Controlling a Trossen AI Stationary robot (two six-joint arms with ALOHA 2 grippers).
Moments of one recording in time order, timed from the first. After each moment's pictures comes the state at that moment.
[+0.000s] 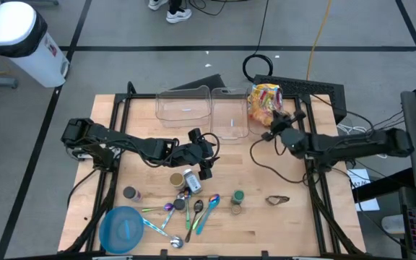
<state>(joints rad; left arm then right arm) -0.14 1.63 1.20 -0.15 -0.44 -0.06 -0.11 0.87 0.35 0.17 1.10 -0.26</state>
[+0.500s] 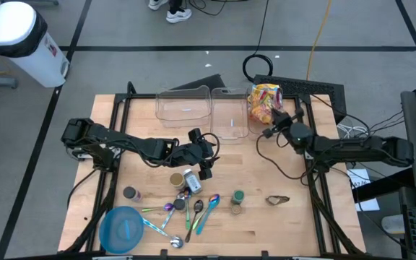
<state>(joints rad) -0.14 1.63 1.20 -0.15 -0.44 -0.05 -0.33 0.88 0.16 0.56 0.78 -0.22</state>
